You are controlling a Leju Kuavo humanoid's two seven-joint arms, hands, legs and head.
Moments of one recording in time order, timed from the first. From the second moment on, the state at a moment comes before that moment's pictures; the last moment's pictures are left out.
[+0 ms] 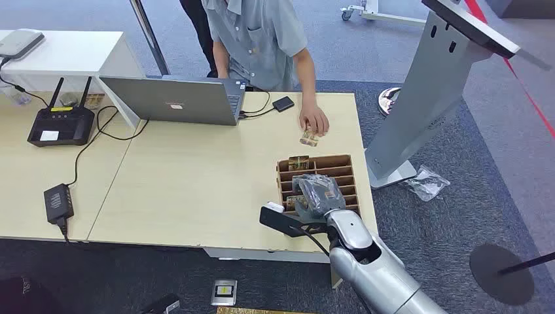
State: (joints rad) left arm -0.21 0.17 -0.38 -0.26 0.14 -0.32 0.28; right arm -0.54 -0.05 0.76 -1.08 0.91 -0.12 0.25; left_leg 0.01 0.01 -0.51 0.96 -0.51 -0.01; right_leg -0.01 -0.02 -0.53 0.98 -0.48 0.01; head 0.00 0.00
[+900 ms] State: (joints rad) left arm -0.20 0.18 -0.38 -0.26 0.14 -0.32 0.28; right arm -0.53 -0.05 0.77 -1.07 0.91 -0.11 0.25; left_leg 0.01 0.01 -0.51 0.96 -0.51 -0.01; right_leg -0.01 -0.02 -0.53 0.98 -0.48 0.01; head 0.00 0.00
